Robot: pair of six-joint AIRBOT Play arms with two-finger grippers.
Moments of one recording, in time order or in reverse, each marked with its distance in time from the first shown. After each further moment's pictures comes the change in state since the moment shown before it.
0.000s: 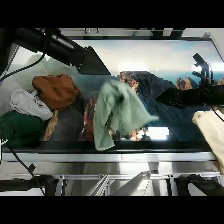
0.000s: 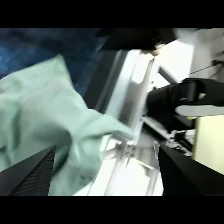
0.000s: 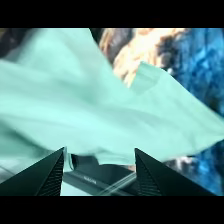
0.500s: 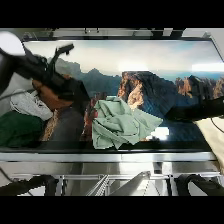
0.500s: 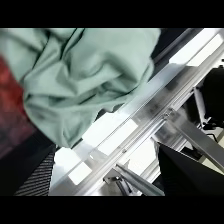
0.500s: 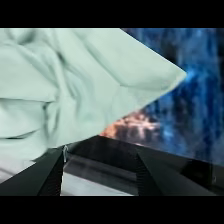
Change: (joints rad) left arm 0.111 0.164 -0.528 0.257 0.046 -0.134; right arm -0.068 -0.016 -0.162 -0.195 0.032 -0.056
